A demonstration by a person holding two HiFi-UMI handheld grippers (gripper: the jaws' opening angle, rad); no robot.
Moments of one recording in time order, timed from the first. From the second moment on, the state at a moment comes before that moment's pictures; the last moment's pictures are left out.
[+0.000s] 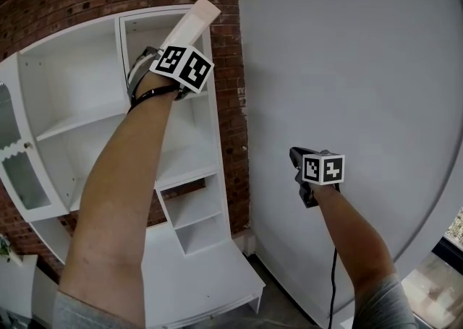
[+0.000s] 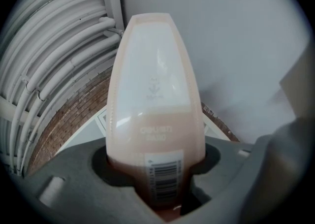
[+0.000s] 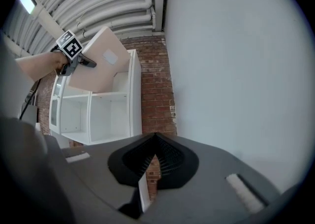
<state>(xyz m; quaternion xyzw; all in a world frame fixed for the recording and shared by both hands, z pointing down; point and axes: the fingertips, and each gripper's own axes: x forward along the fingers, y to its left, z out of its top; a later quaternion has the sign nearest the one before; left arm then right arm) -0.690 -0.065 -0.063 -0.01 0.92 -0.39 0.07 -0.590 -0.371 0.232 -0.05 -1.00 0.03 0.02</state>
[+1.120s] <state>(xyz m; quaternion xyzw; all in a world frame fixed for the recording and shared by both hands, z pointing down) -0.757 -0.070 -0.067 0.00 0.92 -0.38 0.04 -0.603 -0.403 0.216 -0.02 -1.00 0.03 0.02</state>
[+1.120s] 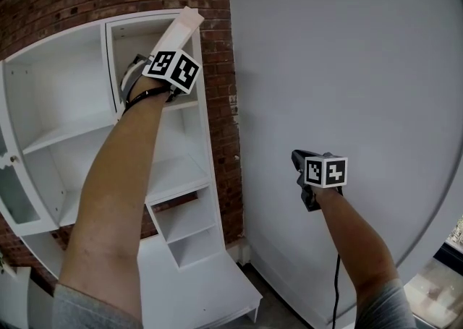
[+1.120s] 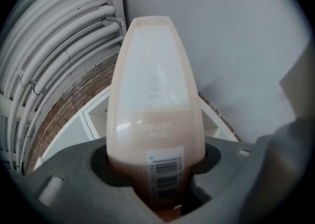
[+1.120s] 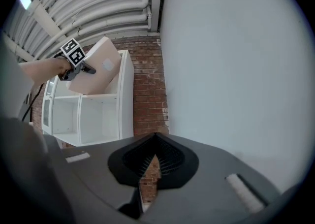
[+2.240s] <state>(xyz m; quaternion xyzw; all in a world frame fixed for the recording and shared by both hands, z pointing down) -0.866 -0.066 -0.068 -0.01 0.92 -0.38 0.04 -0.747 -0.358 0.131 -0.04 -1.00 -0.01 0.01</state>
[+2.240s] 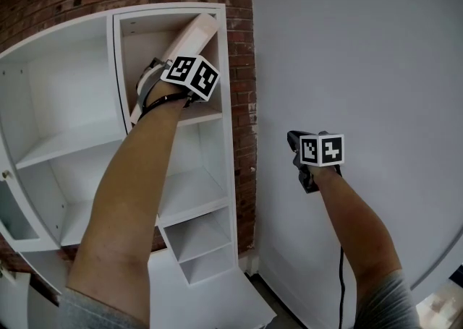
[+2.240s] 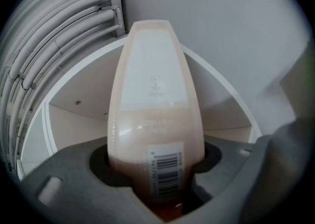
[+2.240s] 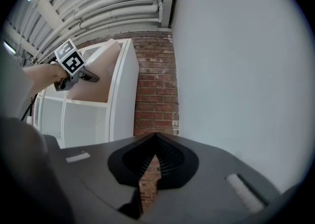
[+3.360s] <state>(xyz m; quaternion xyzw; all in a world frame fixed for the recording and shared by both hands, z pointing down) -0.898 -0.063 -0.066 0.00 0.92 -0.39 0.04 -0.787 -0.347 0.094 -0.03 -1.00 -0.02 0.01</state>
